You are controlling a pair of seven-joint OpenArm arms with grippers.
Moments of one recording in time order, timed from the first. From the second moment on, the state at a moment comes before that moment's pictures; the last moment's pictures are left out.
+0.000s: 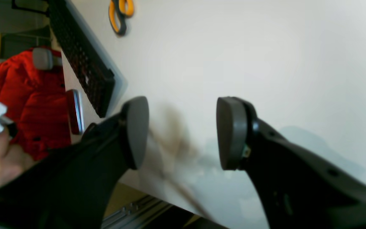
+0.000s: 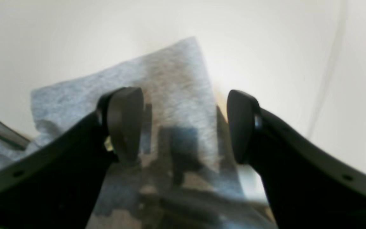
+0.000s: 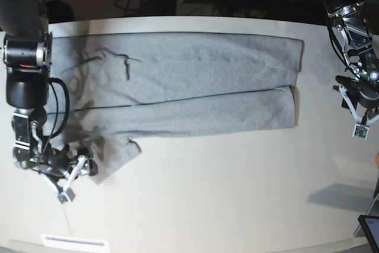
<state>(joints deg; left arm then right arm) 1.9 -26.2 -28.8 103.0 9.8 -32.0 58.5 36.1 17.5 -0.7 41.4 14.8 34.1 -36.3</state>
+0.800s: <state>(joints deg) 1.9 -26.0 -28.8 103.0 9.3 -32.0 58.3 39.9 15.8 -7.4 25.9 15.8 34.1 -23.4</state>
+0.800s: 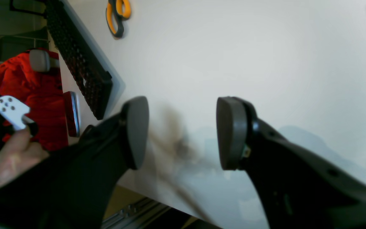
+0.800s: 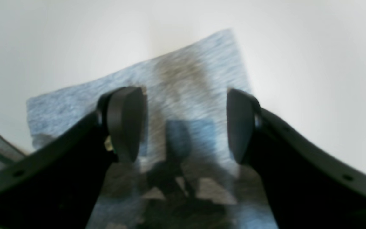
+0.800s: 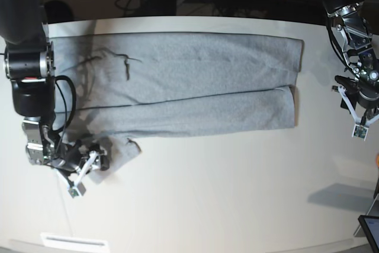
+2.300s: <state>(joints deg) 3.1 -25.7 -28.6 102.9 9.6 -32.0 58.3 42.7 18.8 -8.6 18.8 15.3 30.2 -17.5</state>
